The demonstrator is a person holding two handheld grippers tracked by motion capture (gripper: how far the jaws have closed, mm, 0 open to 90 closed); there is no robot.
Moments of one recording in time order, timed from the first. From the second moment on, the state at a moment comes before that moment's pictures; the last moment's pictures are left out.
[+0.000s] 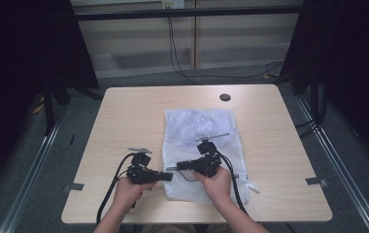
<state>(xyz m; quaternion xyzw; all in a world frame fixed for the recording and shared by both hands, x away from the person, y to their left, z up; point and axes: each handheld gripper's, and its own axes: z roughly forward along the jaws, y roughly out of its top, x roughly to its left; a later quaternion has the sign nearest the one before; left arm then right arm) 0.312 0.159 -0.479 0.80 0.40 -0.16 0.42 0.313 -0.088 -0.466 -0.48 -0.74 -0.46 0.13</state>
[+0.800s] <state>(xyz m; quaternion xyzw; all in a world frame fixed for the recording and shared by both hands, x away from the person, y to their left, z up) 0.314 0.165 -0.479 0.79 0.41 -0.16 0.43 0.310 -0.105 -0.470 -0.49 -0.74 -0.45 0.12</state>
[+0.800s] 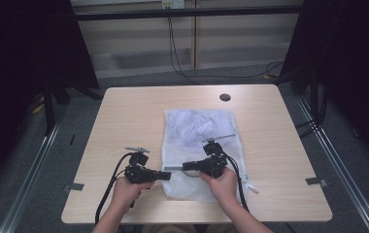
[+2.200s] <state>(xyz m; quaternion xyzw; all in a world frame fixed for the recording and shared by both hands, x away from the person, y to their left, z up) 0.314 0.166 -0.479 0.79 0.41 -0.17 0.43 0.307 -0.119 -0.469 -0.50 -0.73 -0.45 0.12</state>
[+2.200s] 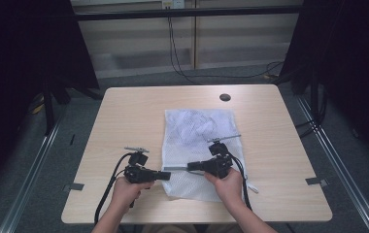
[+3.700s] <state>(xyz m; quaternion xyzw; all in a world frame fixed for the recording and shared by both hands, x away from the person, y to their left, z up) 0.314 0.167 -0.479 0.78 0.42 -0.17 0.43 0.305 -0.133 -0.469 -0.50 -0.73 -0.45 0.11</state>
